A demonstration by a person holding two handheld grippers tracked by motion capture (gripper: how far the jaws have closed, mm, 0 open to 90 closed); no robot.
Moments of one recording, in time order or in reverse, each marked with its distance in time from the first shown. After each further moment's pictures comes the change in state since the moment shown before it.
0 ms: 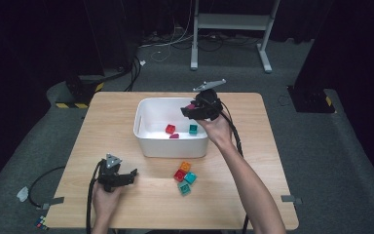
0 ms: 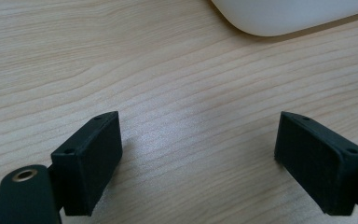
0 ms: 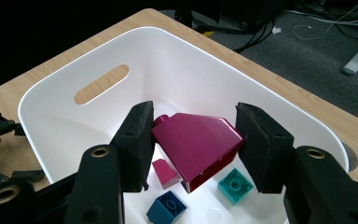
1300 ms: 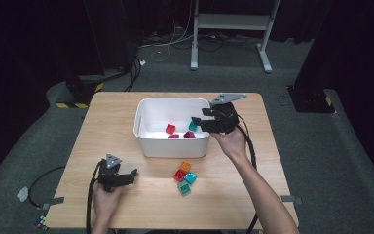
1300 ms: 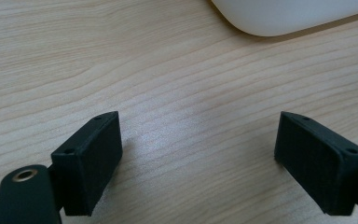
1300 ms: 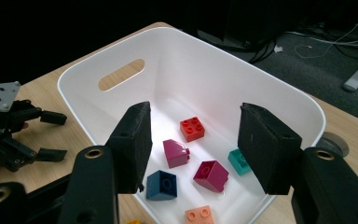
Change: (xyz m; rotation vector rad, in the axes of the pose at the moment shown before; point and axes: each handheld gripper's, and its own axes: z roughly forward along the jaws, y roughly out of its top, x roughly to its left) left arm 0.000 0.000 0.000 0.002 0.000 0.003; right arm 0.005 -0.039 -0.048 -0.098 0.029 -0.016
